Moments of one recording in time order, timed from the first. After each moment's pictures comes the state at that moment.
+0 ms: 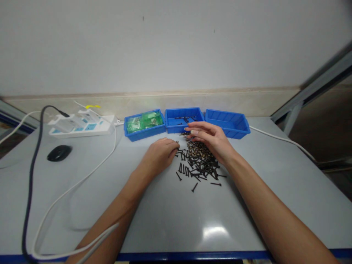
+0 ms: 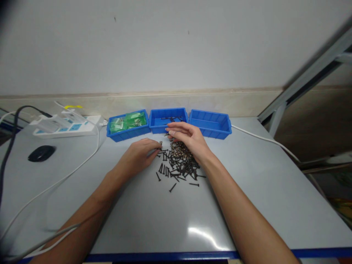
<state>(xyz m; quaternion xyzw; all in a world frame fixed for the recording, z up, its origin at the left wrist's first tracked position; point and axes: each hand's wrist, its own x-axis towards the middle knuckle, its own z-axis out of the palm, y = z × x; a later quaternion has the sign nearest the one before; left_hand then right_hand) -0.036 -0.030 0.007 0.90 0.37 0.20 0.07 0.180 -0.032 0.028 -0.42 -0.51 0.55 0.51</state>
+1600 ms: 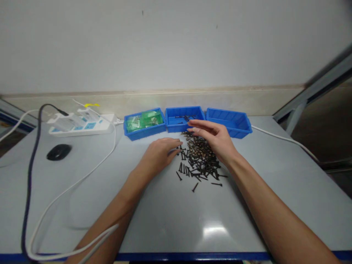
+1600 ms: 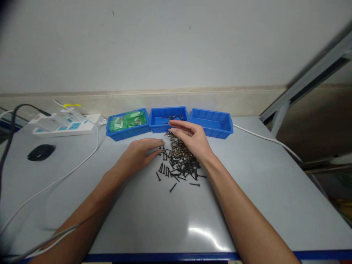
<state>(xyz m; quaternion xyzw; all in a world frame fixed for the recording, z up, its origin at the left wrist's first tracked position) -0.037 -0.029 0.008 0.88 0.37 0.26 0.13 0.180 -0.029 0.025 -0.44 -0.54 0.47 0.54</state>
